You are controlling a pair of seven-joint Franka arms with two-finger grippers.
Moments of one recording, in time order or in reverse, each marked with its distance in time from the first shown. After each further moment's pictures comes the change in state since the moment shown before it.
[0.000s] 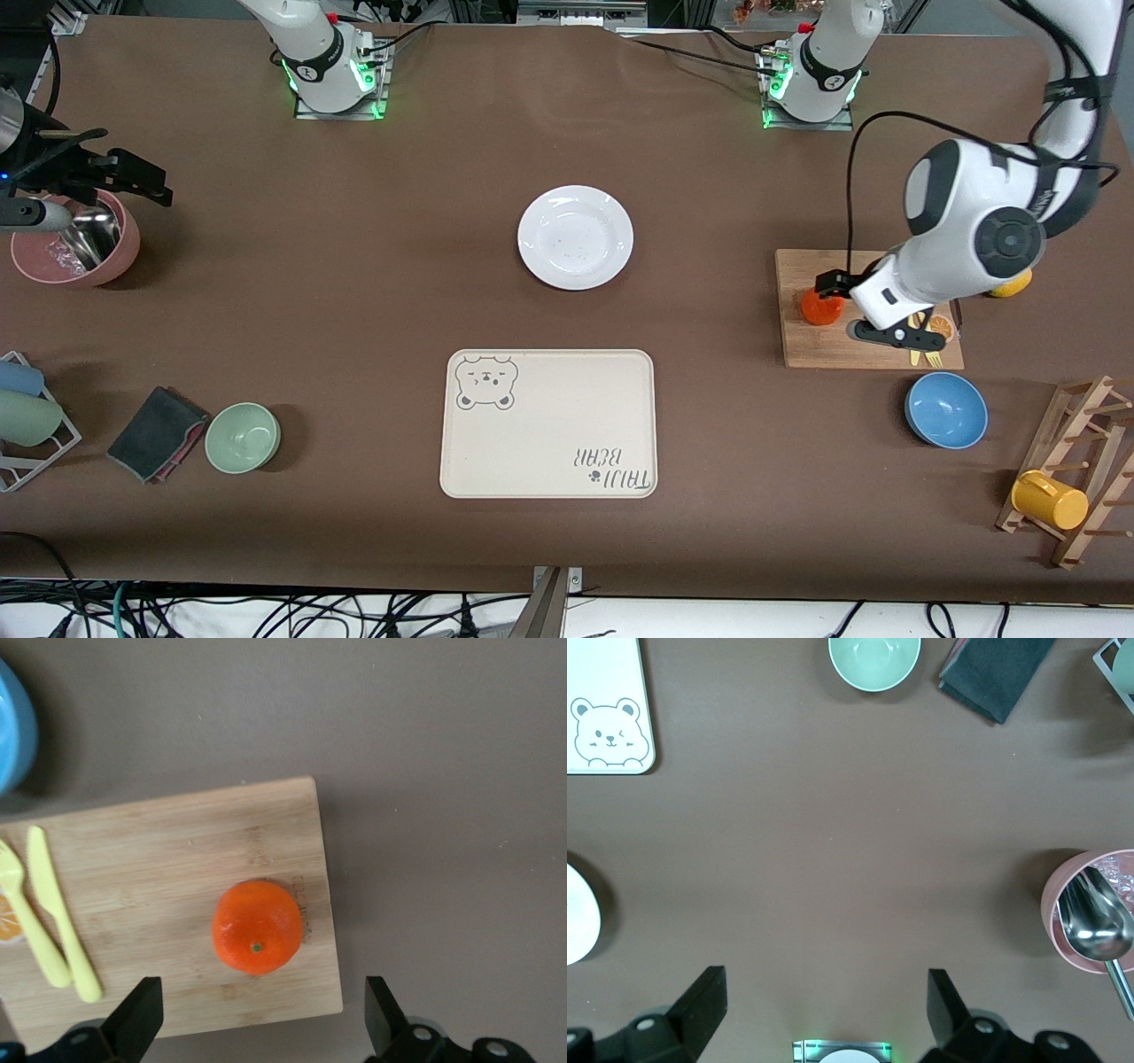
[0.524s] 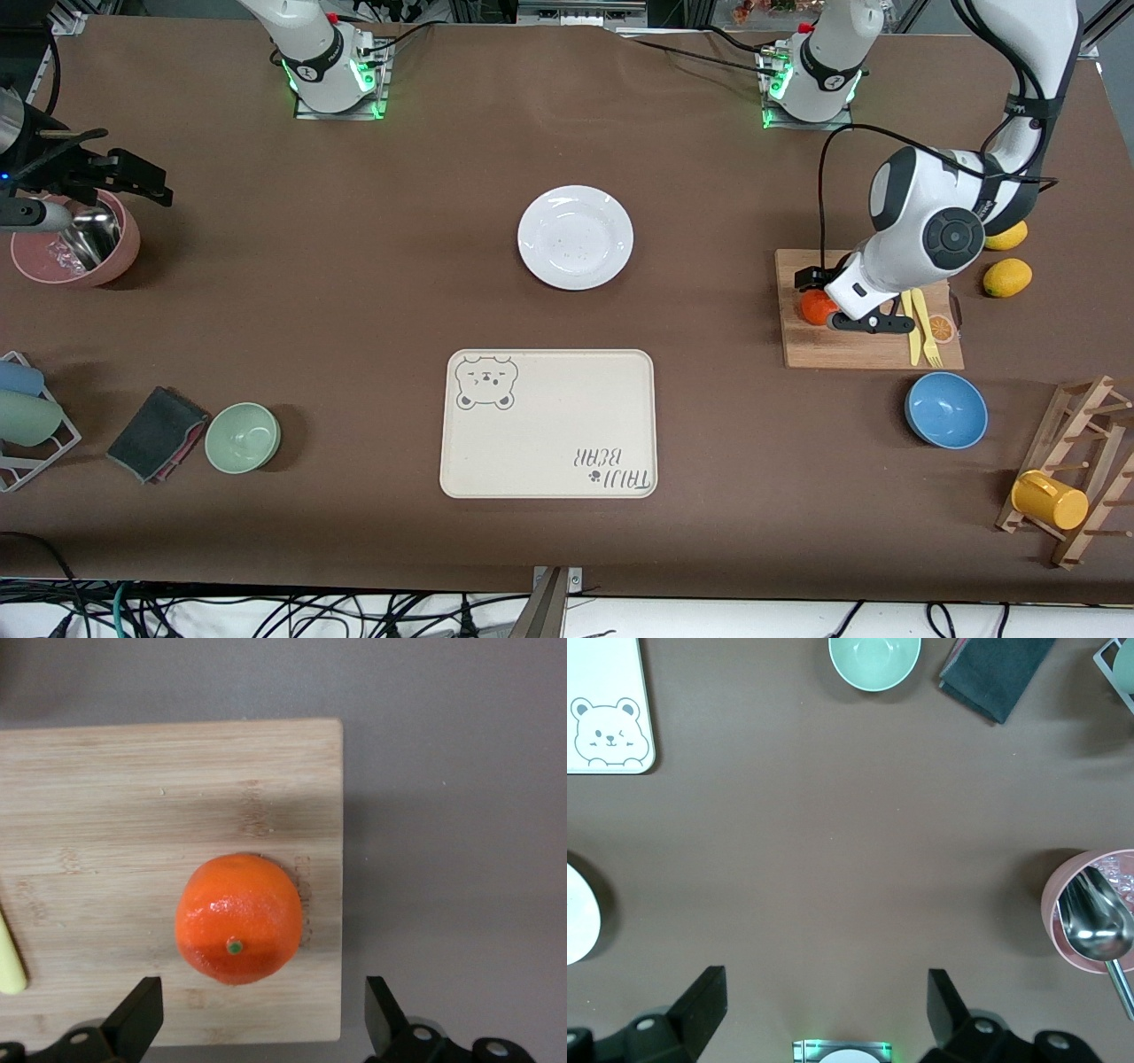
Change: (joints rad) left arm -0.006 0.000 0.006 -0.178 0.000 0.188 -0.098; right arm 0.000 0.000 0.000 0.000 0.000 0.000 0.000
